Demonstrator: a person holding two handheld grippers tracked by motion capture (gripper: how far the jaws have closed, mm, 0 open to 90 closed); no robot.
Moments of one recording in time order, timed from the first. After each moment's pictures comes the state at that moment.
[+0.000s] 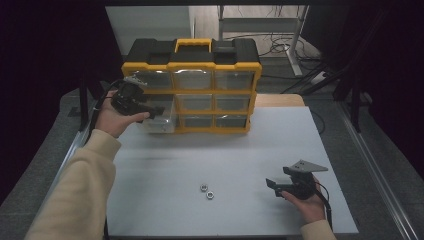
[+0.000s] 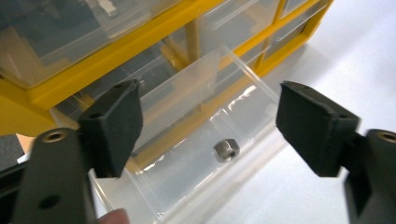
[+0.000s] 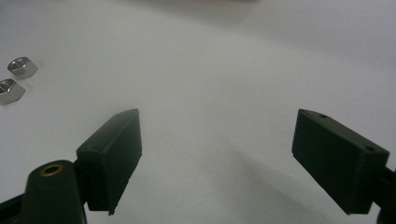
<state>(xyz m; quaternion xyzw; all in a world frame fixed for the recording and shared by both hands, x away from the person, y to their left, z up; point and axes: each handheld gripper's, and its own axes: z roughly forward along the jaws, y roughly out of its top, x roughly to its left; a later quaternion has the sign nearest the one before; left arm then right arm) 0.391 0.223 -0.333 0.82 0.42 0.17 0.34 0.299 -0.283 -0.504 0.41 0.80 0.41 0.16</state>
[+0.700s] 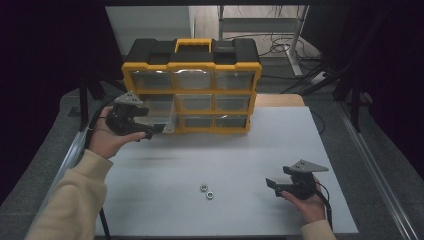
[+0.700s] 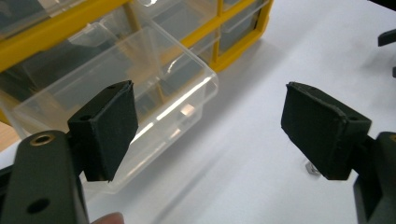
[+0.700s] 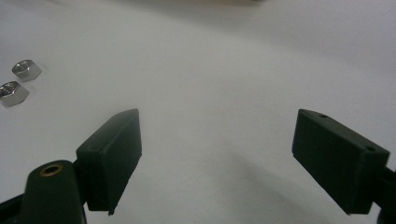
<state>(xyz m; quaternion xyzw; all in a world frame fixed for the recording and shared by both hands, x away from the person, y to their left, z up) 0.340 0.220 -0.346 0.83 0.37 0.16 0.38 0.299 -0.283 -0.503 0.41 0.80 0.41 0.16</state>
